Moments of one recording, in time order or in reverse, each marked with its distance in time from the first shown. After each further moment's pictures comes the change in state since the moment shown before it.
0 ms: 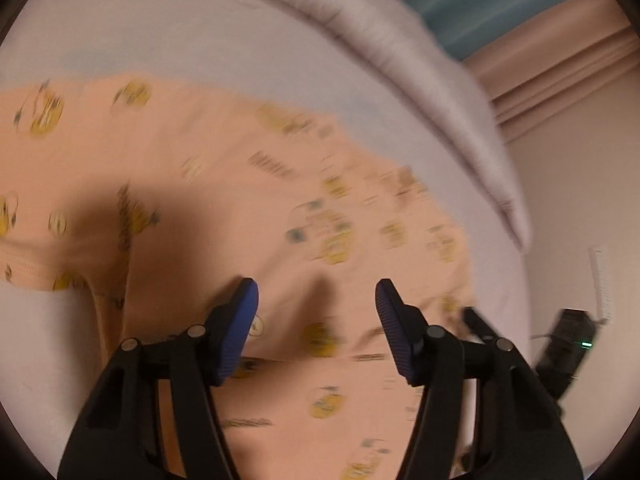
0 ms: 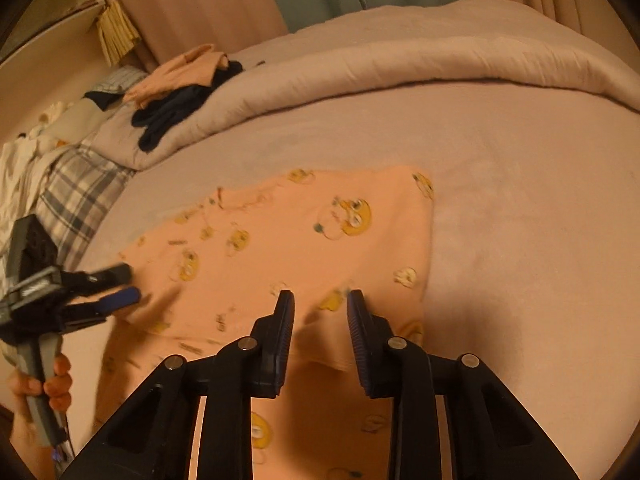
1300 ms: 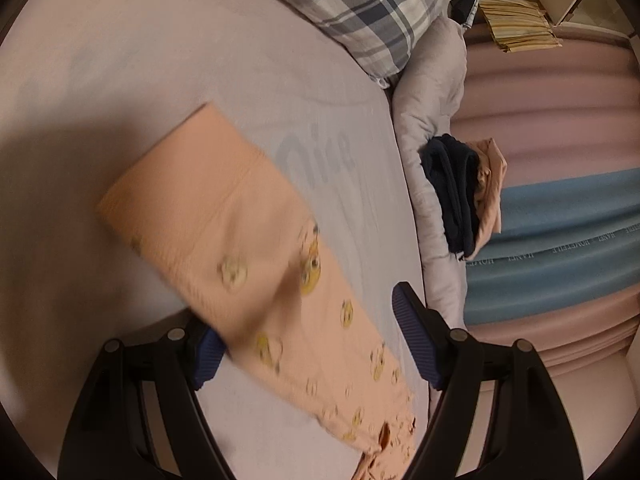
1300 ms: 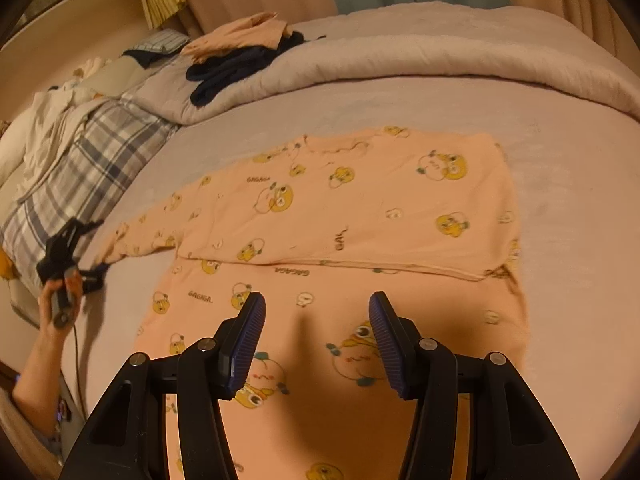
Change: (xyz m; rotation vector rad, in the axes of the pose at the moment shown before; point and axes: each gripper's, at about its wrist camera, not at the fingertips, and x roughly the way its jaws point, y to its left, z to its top) left arm -0.199 0.287 0.008 -0.722 -0.573 -0.126; right arm -0.021 0.070 -0.039 -0.098 0.062 0.092
